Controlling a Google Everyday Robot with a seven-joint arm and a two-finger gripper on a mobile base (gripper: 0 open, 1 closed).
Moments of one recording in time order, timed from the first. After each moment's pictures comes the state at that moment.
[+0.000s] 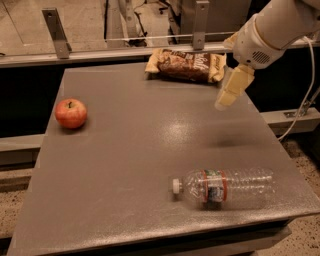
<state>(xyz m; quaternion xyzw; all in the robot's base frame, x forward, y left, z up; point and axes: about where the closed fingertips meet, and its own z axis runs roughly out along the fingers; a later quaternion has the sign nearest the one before) 0.585 -0.169 0.942 -0.61 0.74 0.01 0.28</state>
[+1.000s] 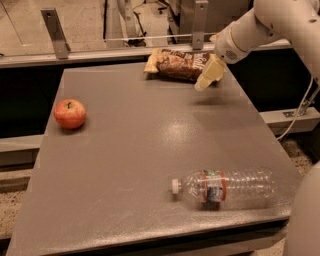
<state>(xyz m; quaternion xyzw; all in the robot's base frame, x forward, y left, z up) 0.732 -0.163 0.895 -0.56 0.75 0.02 0.36</state>
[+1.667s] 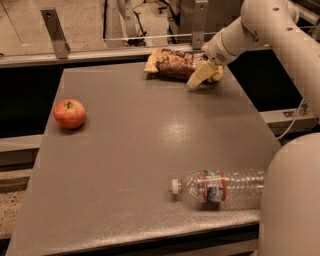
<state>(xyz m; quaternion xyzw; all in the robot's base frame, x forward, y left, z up) 0.771 -0.155 0.868 -0.54 0.76 0.04 0.36</state>
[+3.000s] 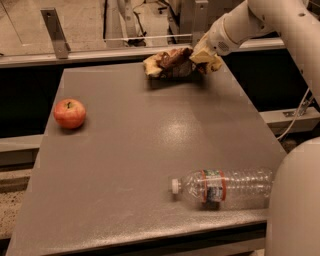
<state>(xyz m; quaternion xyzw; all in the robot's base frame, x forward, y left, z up) 0.755 -0.136 0.911 -0.57 0.73 0.05 0.39</state>
